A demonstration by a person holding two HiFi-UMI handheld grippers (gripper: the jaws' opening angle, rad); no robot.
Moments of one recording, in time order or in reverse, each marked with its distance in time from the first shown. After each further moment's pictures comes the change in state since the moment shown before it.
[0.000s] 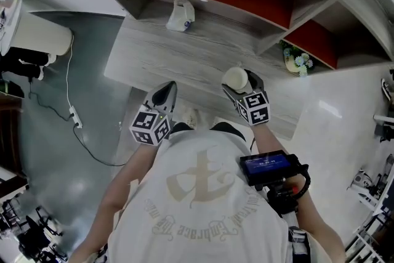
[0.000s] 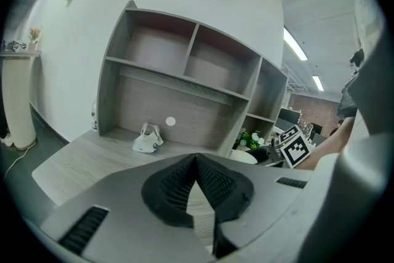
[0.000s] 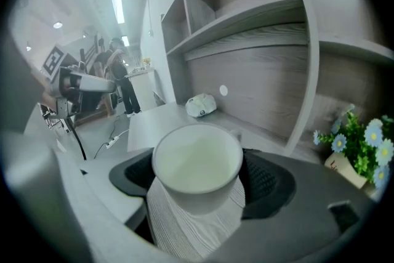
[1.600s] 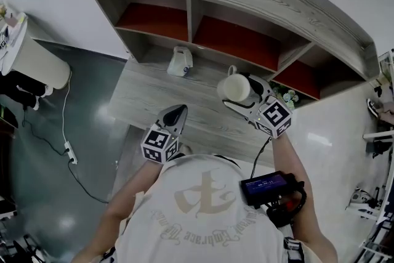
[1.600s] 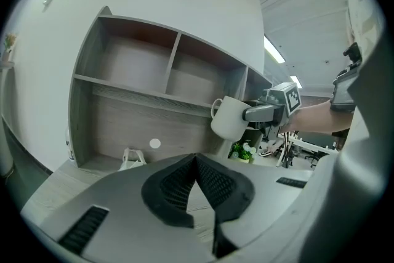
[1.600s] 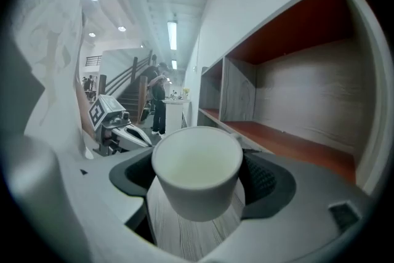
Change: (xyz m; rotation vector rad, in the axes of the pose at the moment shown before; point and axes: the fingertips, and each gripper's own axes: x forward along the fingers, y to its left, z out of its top) left arm 0.022 -0.012 0.066 0.132 -0.091 -0.151; right arm -0.072 0.028 0.215 -0.370 -0.329 0.239
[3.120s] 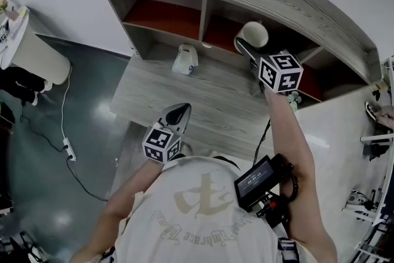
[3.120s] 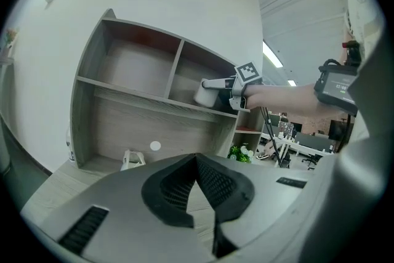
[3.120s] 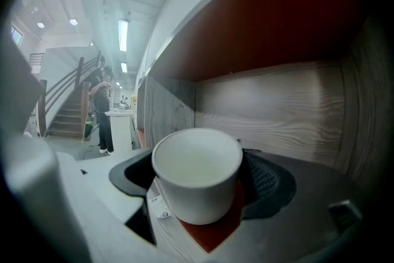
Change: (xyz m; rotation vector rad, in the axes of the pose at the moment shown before) left arm -0.015 0.009 0.008 -0.016 -0.023 -0.029; right arm 0.032 -0.140 0.084 0.195 -0.033 -0.437
